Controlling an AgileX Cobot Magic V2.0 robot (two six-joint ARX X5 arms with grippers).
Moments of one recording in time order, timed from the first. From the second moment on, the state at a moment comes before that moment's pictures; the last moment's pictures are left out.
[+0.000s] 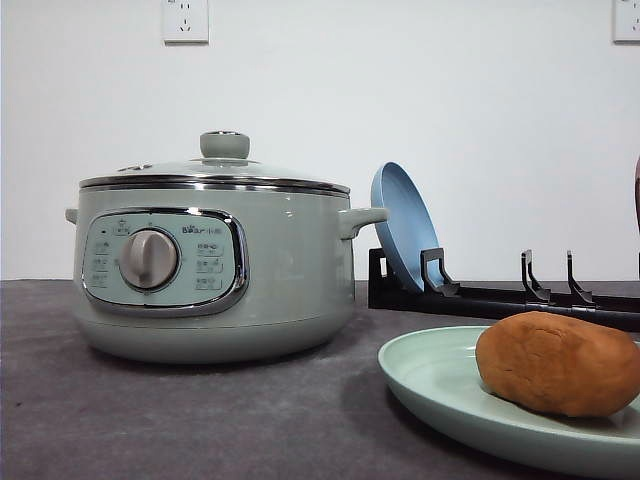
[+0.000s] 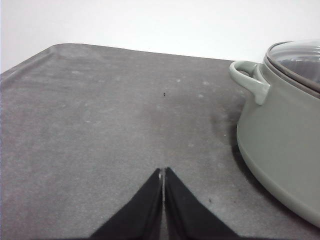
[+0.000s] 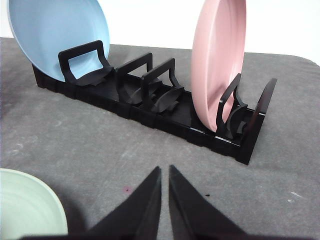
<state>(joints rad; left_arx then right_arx) 0.00 0.00 0.03 -0.18 -0.07 -0.09 0.01 0.01 0.02 -0.18 -0.01 0.00</state>
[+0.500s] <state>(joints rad) 0.00 0.00 0.03 -0.18 -0.07 -0.09 0.01 0.01 0.02 -0.17 0.00 0.00</state>
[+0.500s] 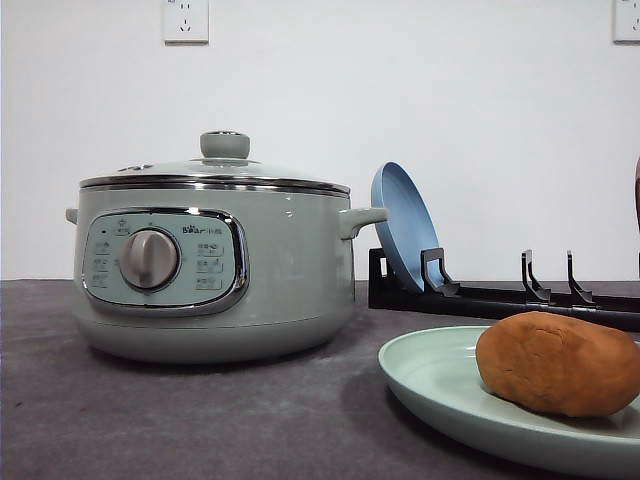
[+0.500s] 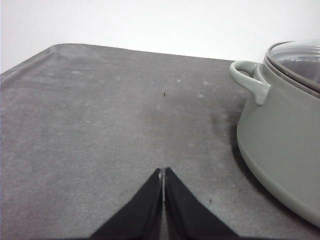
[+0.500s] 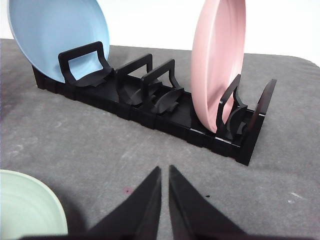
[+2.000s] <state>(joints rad) 0.00 0.00 0.03 -0.18 -0.07 -0.09 0.01 0.01 0.02 -0.17 0.00 0.00</state>
